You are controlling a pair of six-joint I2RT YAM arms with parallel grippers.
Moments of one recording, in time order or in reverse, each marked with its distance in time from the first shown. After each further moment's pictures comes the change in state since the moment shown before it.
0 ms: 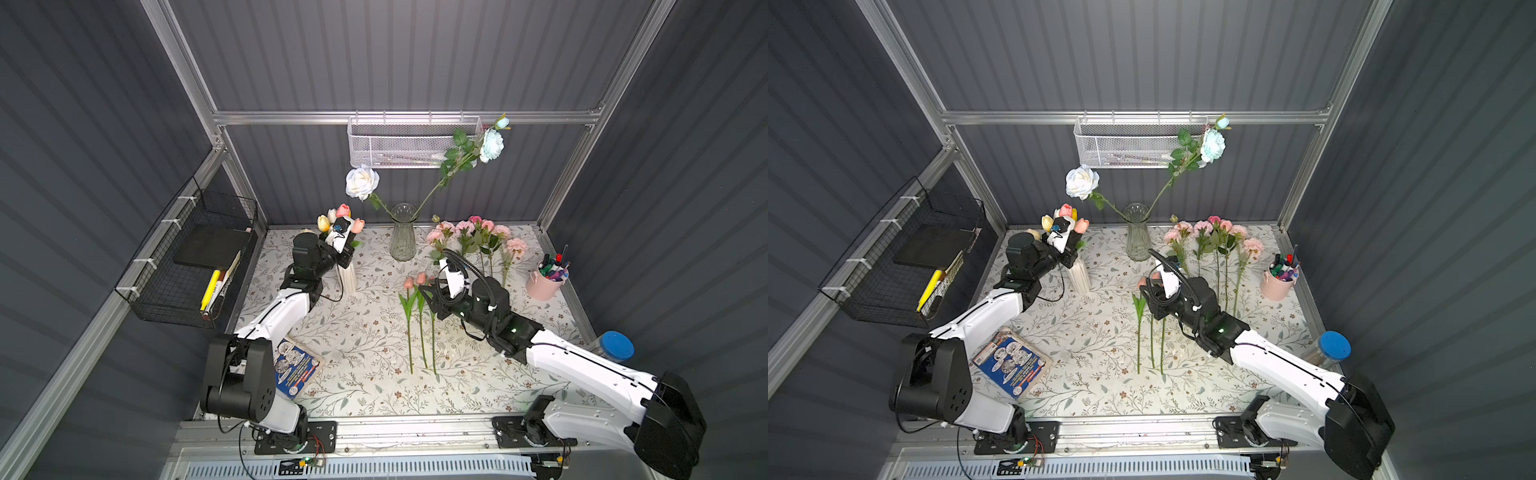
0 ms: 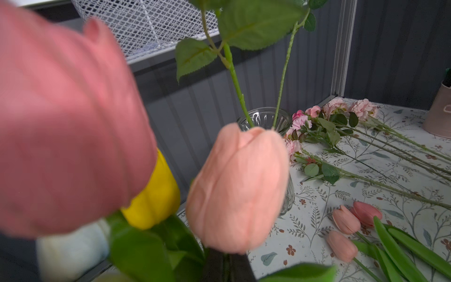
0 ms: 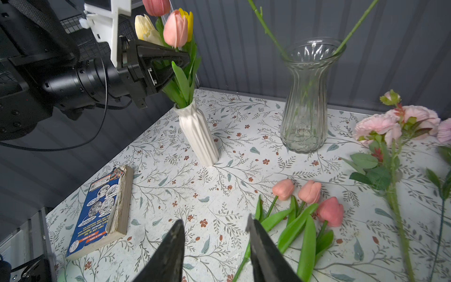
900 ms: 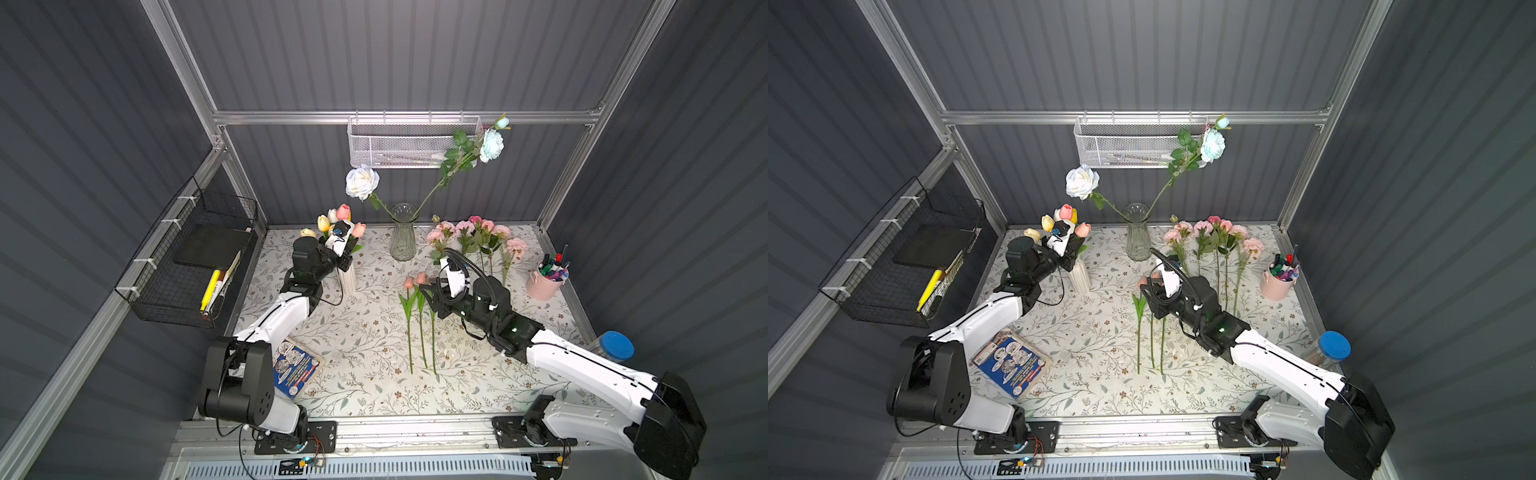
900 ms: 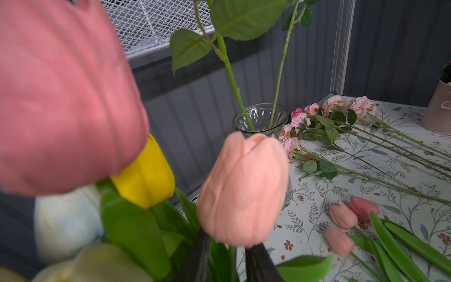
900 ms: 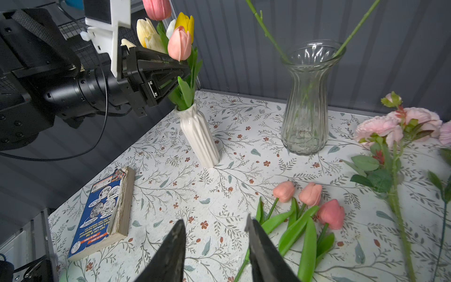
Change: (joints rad) left arm -0.001 -0.002 -0.055 0.036 -0.008 0.001; right arm -0.010 0.000 0.000 0.008 -0.015 0.000
